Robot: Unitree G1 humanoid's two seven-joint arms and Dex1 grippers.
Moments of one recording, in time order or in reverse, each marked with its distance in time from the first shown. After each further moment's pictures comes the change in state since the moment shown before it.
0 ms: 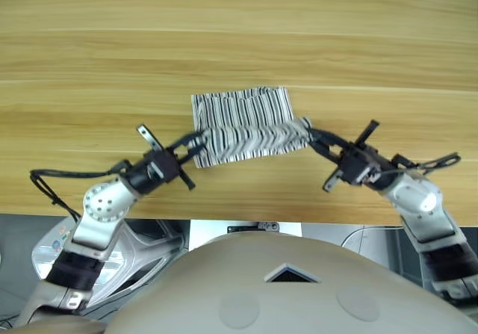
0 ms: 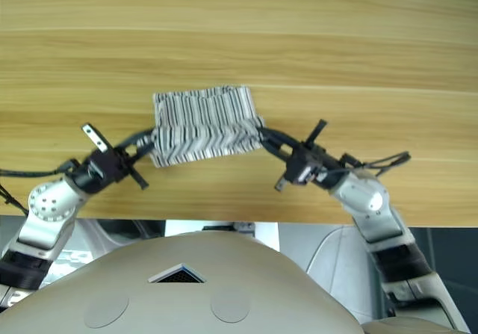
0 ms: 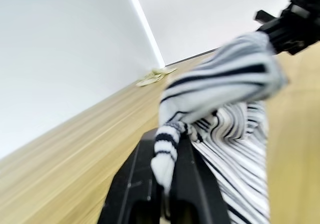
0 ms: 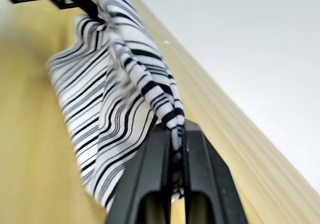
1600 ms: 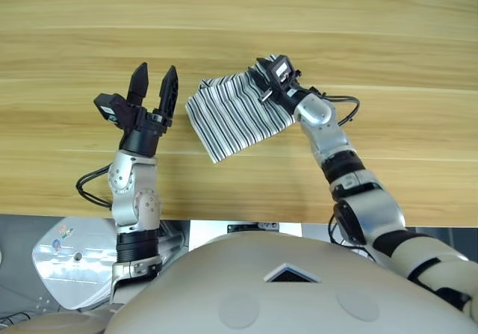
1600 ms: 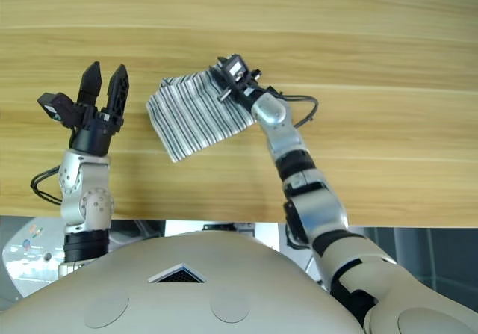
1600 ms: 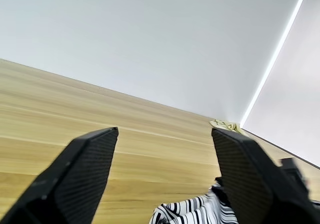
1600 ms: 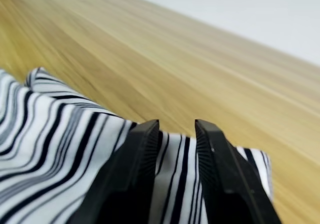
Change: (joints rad) left arm -0.072 -0.529 0.341 0.012 -0.293 0.357 0.017; right arm -0.726 0.619 -0.075 1.023 -0.073 0.366 -0.090
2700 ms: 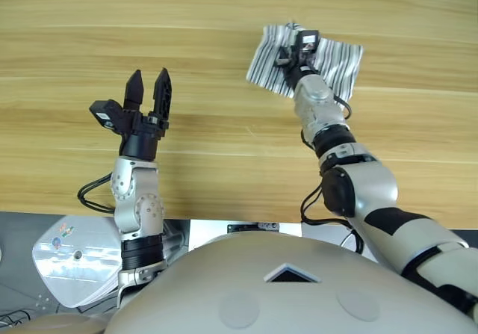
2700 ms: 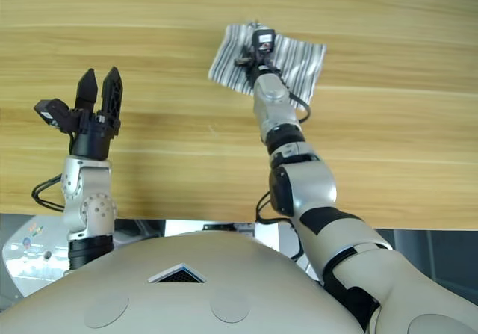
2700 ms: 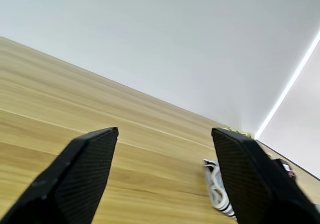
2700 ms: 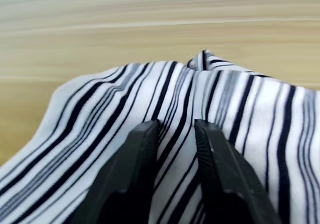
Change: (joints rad) left arm 0.046 -0.063 0.035 -0.052 -0.006 0.048 0.081; right arm -0.146 0.059 -0.320 0.165 0.136 0.169 -0.424
